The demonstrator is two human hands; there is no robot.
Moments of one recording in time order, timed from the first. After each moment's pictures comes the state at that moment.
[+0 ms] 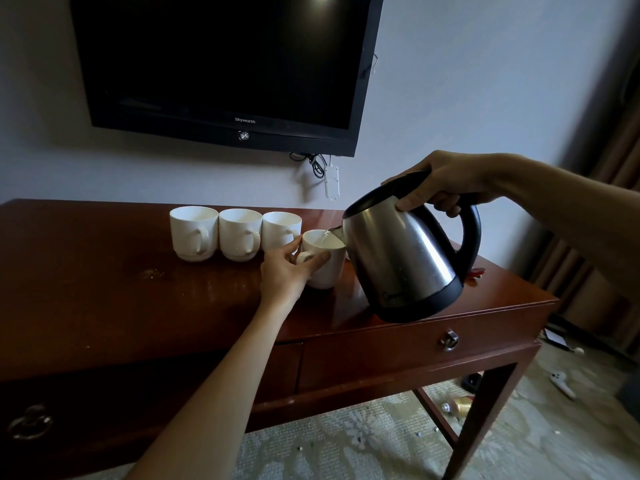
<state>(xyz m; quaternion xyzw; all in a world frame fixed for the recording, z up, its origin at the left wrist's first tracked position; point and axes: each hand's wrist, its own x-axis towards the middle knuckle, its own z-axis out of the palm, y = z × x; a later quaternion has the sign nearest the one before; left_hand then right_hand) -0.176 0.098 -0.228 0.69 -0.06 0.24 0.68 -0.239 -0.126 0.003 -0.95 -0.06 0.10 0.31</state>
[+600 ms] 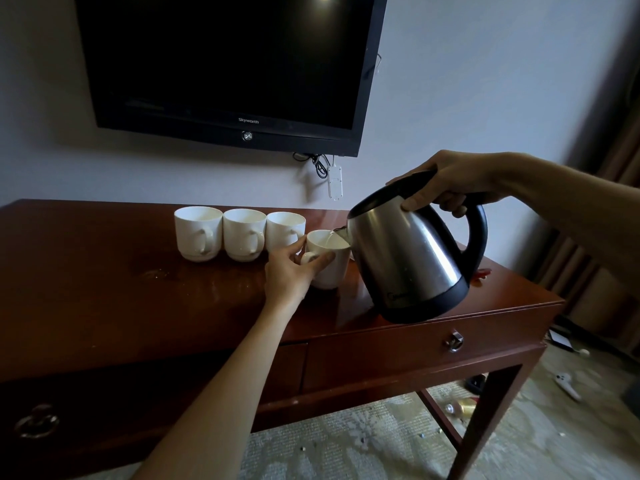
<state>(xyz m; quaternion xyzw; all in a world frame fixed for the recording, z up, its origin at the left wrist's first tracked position) -0.182 0.099 -0.224 0.70 -0.06 0.22 0.68 -0.238 -0.126 0.002 -0.95 -0.06 0.10 0.30</state>
